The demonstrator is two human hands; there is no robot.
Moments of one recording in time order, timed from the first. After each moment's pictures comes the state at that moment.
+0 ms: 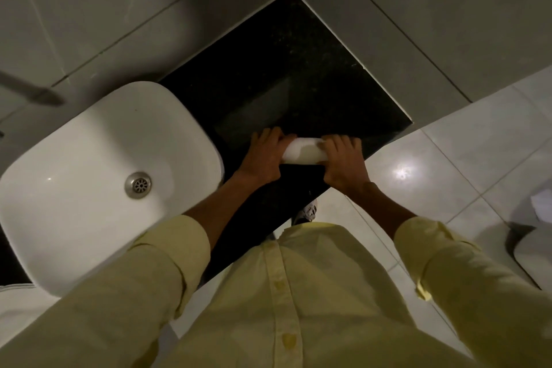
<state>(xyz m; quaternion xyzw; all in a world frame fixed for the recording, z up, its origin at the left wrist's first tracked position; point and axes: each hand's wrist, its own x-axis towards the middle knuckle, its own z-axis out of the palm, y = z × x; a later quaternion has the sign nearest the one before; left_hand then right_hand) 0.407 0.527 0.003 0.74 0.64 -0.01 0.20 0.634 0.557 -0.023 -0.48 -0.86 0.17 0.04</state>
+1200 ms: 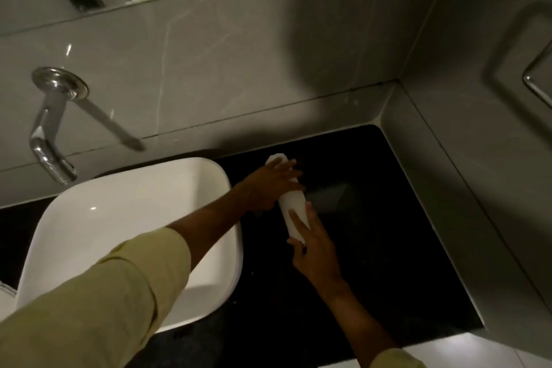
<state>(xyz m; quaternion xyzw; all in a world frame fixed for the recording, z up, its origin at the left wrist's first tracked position) 0.255 0.662 0.025 0.77 0.60 -0.19 0.09 0.480 0.635 -0.060 -0.32 -0.85 0.38 0.18</state>
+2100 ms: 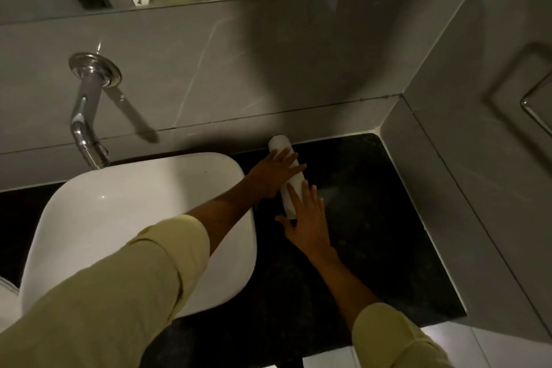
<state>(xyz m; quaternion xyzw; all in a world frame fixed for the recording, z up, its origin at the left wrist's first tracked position) 0.233 0.645 0.031 0.73 0.67 -0.11 0.09 0.420 0.645 -0.028 -0.38 -0.89 0.25 0.04</state>
